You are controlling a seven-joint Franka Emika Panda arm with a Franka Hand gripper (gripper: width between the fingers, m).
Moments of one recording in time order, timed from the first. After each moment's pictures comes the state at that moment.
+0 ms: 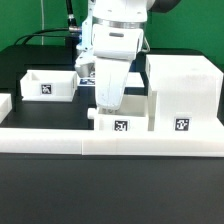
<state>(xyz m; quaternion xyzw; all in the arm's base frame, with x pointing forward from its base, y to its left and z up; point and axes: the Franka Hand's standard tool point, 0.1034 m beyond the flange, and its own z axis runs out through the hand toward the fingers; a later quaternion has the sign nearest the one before) 0.534 -0.008 0.011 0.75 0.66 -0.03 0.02</state>
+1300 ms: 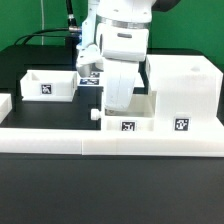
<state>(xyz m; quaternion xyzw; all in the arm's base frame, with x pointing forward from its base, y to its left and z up) 0.539 -0.008 0.013 0.71 0.70 -0.05 0.02</state>
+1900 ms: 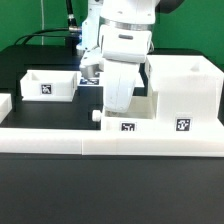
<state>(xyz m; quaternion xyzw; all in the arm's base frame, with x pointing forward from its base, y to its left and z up) 0.542 -0.003 0.011 0.73 0.68 -0.04 0.02</state>
